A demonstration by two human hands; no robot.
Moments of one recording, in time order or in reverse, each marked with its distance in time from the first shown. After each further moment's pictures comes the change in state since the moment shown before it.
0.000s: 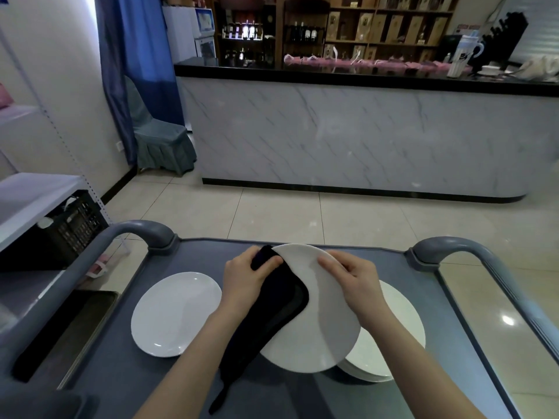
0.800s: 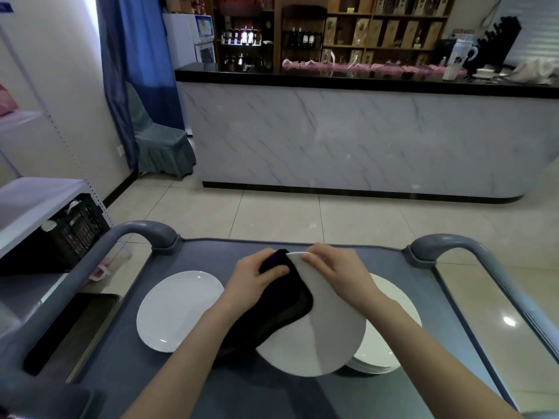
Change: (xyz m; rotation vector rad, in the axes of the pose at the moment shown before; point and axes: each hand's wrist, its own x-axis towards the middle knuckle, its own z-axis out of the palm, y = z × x) left_hand -0.010 0.008 -0.014 -0.108 -0.335 0.084; right_hand 0.012 -0.009 0.004 -0.599 -0.193 -0.205
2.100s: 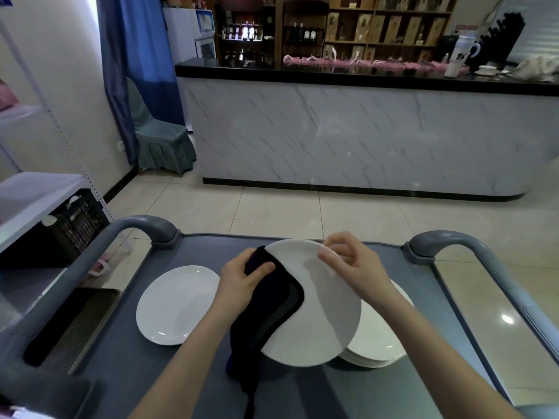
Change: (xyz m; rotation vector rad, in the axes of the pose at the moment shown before) left_hand -0.018 -0.012 0.000 -0.123 0.186 -0.038; right_hand -0.018 0.011 -0.015 0.353 0.067 0.149
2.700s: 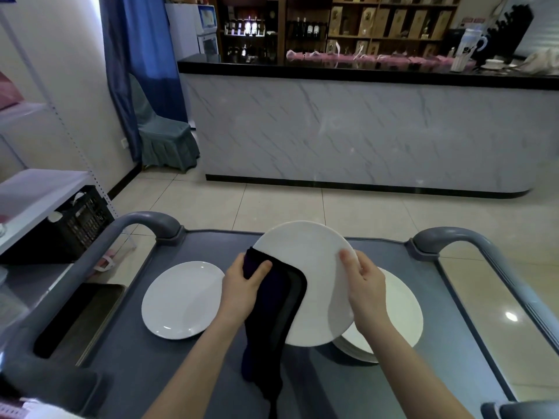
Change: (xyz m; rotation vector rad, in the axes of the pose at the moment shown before) left_hand -0.014 -0.013 0.008 -0.106 0.153 -0.144; right_hand -0.026 0.016 0.036 0.320 0.391 0.212
